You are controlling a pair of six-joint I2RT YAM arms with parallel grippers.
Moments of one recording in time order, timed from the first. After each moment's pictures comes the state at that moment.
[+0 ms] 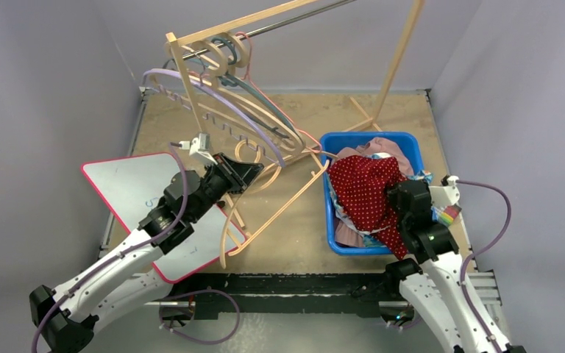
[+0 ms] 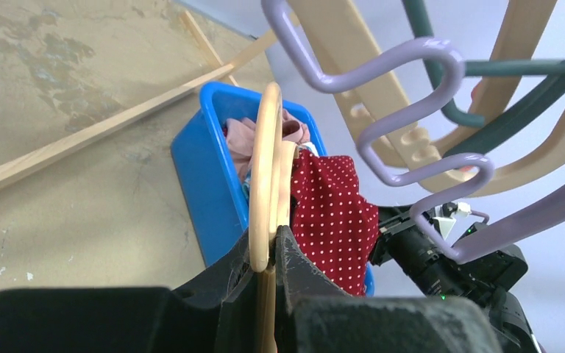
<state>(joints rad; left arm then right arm) -0.74 0.79 0.68 0.06 -0.09 -0.90 0.27 0.56 0.58 -0.60 0.62 1.15</state>
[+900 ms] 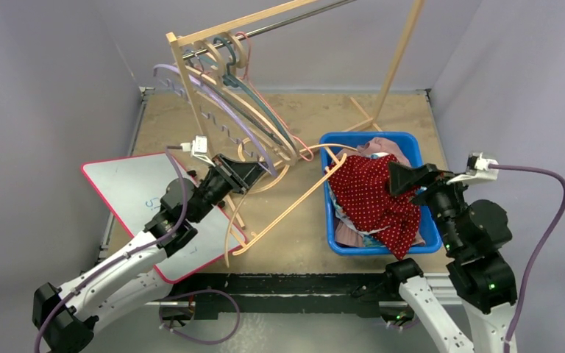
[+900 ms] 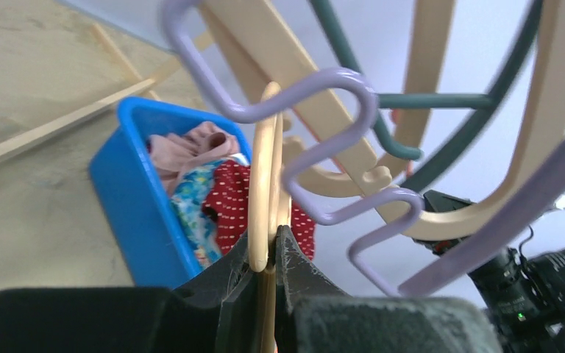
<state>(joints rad) -0.74 0.77 0.60 0.30 -0.03 -0.98 0.27 0.44 1.05 -0.68 0.26 0.48</state>
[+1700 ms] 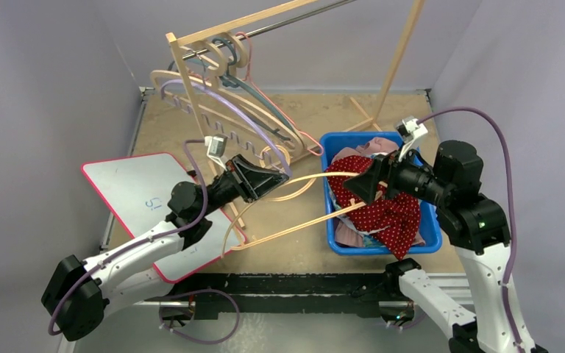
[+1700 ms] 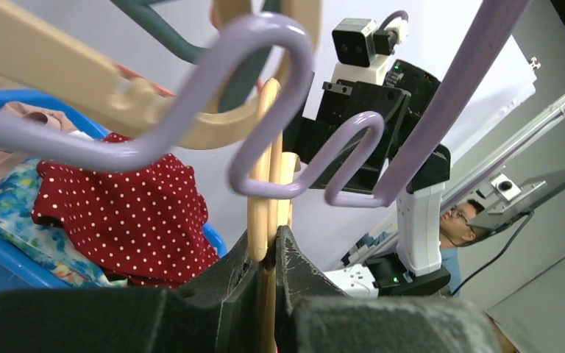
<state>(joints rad) -0.74 0.97 0.51 0.90 0.37 -1.08 0.27 0.80 1.31 -0.91 -0.48 0.24</state>
